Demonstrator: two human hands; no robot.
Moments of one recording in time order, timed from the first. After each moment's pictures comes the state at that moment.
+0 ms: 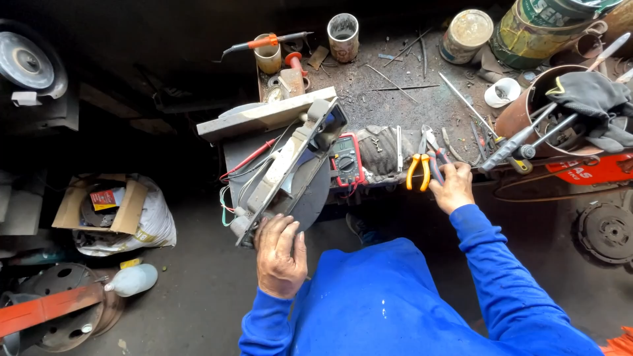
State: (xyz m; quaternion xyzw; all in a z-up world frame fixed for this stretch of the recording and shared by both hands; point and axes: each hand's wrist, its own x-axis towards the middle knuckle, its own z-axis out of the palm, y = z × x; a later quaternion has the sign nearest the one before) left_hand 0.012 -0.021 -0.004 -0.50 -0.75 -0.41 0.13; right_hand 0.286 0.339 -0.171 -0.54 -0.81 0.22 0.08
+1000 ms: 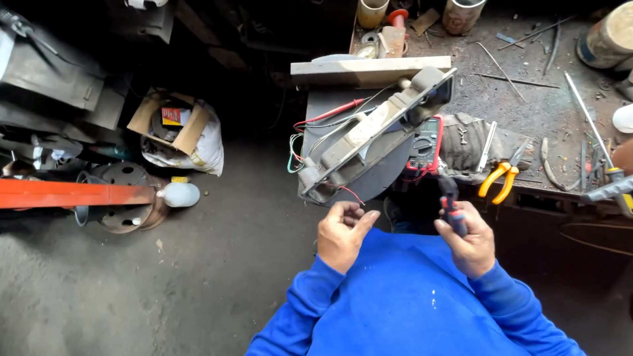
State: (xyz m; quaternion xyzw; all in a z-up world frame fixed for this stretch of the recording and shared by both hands) left_hand 0.055 -0.023 -0.017 -0.10 -0.78 -0.58 -0.18; right_hand 0.225 0.178 -0.064 -0.22 -0.73 0.56 0.31
